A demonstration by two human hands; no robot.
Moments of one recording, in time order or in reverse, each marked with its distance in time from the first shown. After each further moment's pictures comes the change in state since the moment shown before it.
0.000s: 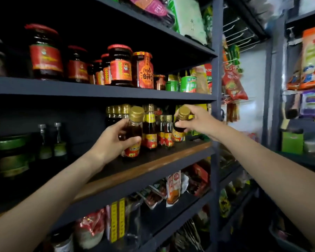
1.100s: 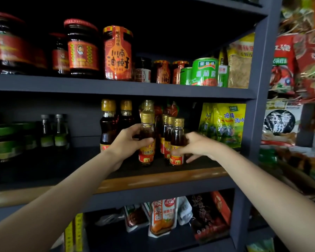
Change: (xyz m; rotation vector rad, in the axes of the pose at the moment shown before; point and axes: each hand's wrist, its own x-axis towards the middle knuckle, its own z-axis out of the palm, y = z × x) left_hand 0.117 -0.027 0.136 -0.035 0.268 -0.381; right_hand 0.125 0.166 0.003 0.081 -0.575 0.177
